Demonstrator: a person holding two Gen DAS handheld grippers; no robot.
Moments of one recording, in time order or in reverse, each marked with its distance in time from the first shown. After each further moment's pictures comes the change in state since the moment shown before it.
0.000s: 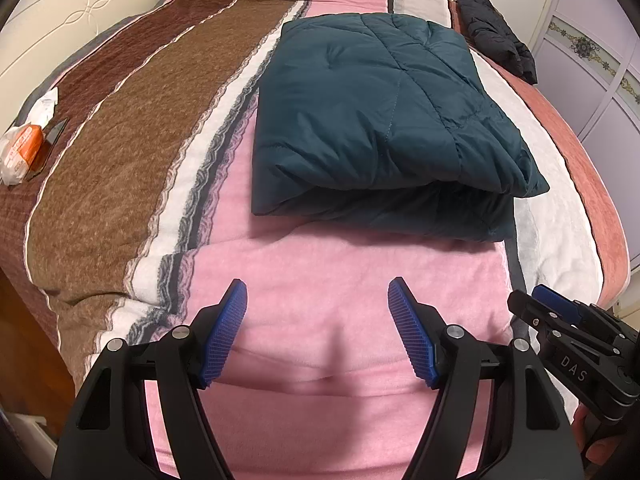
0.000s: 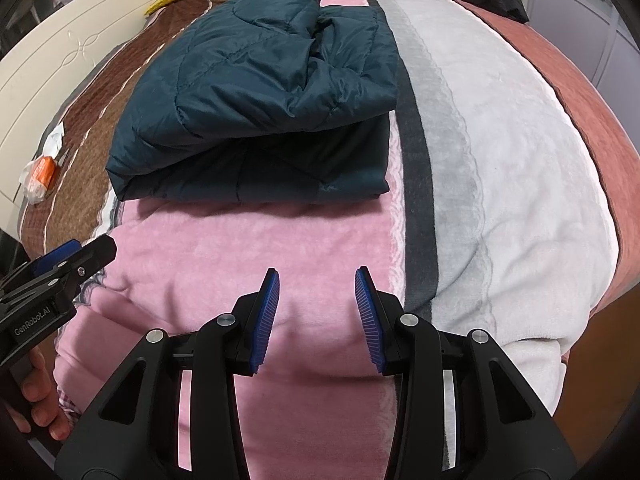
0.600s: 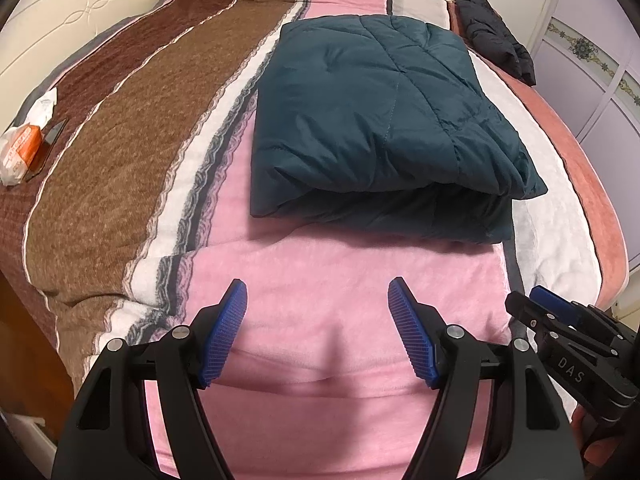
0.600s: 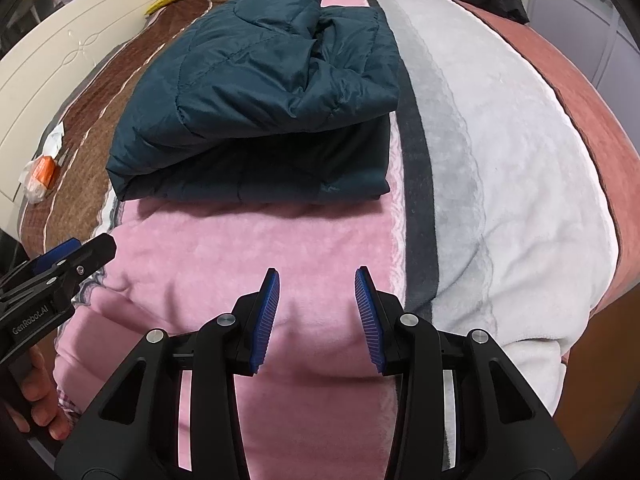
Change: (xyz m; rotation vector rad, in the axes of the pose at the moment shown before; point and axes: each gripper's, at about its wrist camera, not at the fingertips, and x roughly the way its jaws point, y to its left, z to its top) left arm 0.000 -0.001 0.000 0.000 0.000 -0.002; right arm 0.001 -0.001 0.000 -0.003 0.000 0.001
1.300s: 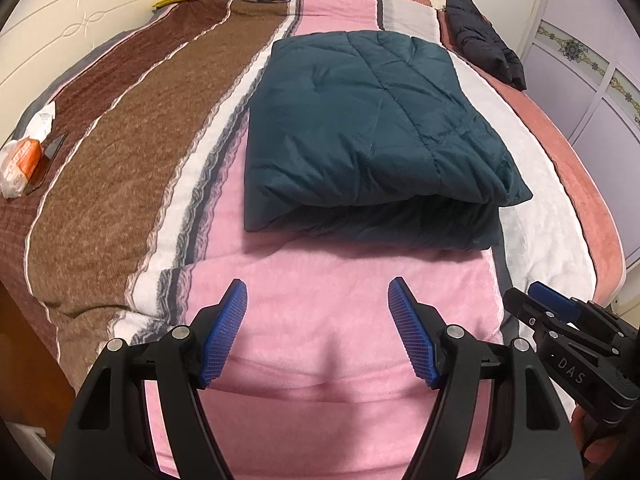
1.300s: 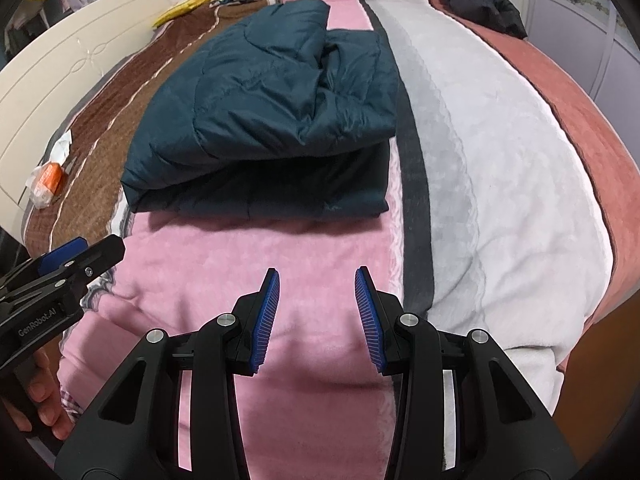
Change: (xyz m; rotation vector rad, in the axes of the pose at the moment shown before) left arm -0.010 -0.005 0.000 0.017 -0.044 -0.012; right arm -0.012 0.000 0.002 -0.010 -0.053 0.008
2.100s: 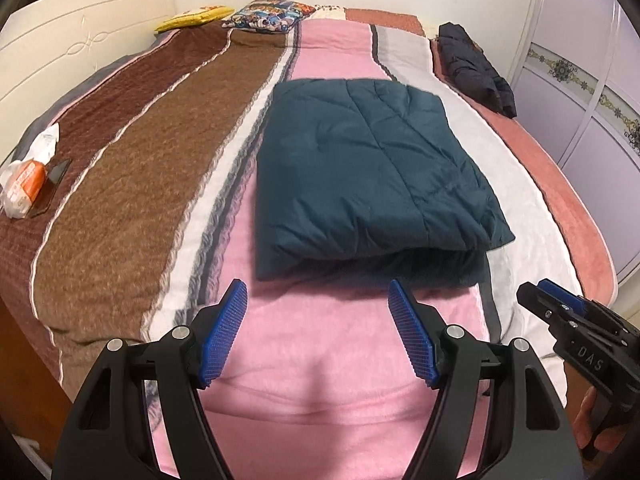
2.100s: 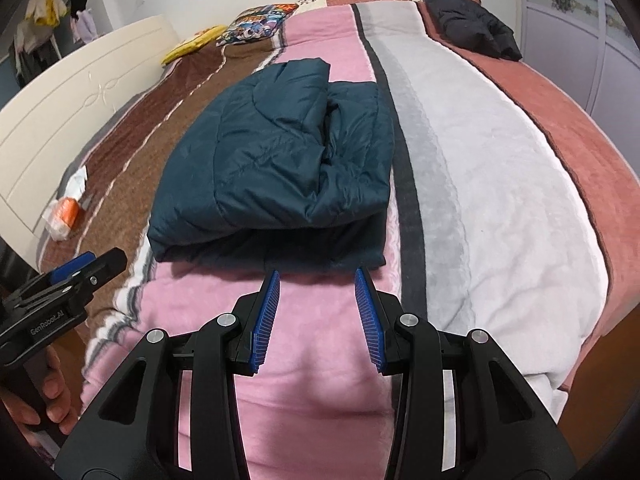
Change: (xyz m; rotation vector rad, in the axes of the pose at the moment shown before) left arm -0.024 0.007 0.020 0.004 -0.105 -0.030; right arm -0.038 -0.002 0.020 0.004 -0.145 0.026
